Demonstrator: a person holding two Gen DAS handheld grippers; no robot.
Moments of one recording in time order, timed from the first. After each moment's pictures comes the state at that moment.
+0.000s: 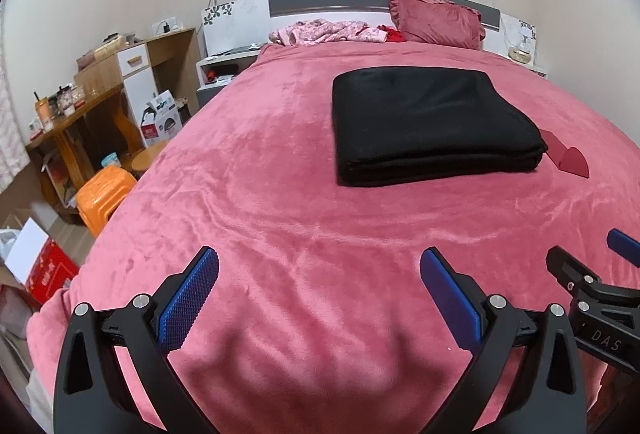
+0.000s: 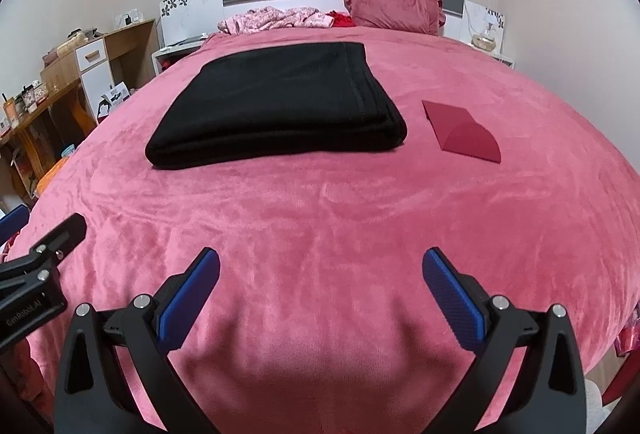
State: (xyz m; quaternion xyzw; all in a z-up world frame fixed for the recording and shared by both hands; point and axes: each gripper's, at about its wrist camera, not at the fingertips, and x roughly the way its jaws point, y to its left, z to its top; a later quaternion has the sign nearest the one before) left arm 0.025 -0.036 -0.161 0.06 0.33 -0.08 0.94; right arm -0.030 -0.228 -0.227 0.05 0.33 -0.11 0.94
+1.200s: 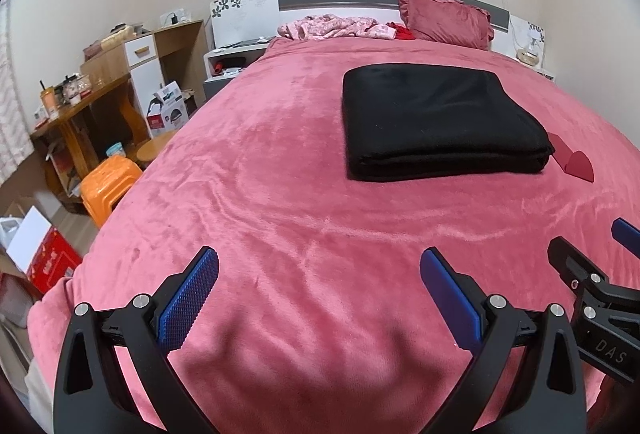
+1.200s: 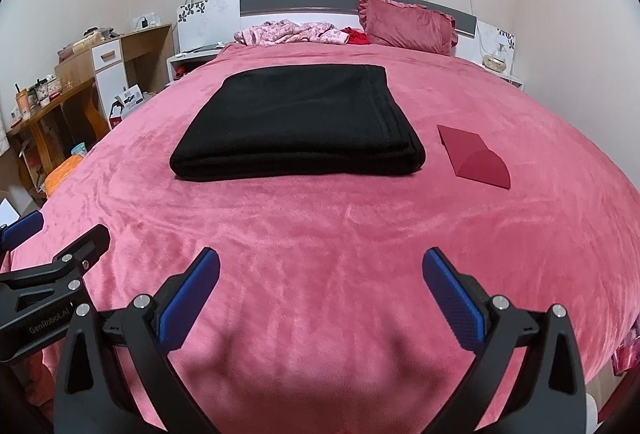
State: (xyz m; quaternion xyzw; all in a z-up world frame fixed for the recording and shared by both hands) left arm 0.026 -0.027 -0.161 0.05 0.34 -0.07 0.94; right arm -0.028 -0.207 -0.215 0.03 0.31 -0.09 0.95
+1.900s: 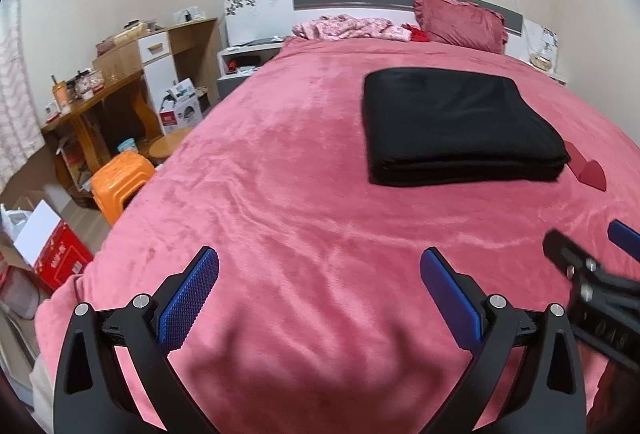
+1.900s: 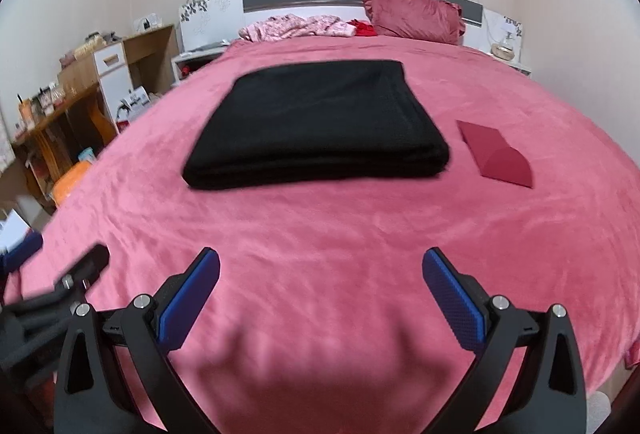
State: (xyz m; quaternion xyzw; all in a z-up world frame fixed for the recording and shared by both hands) left arm 0.034 -0.011 -0.158 0.04 0.33 -0.04 0.94; right arm 0.002 -0.197 -0.210 0.05 0.32 -0.07 0.94
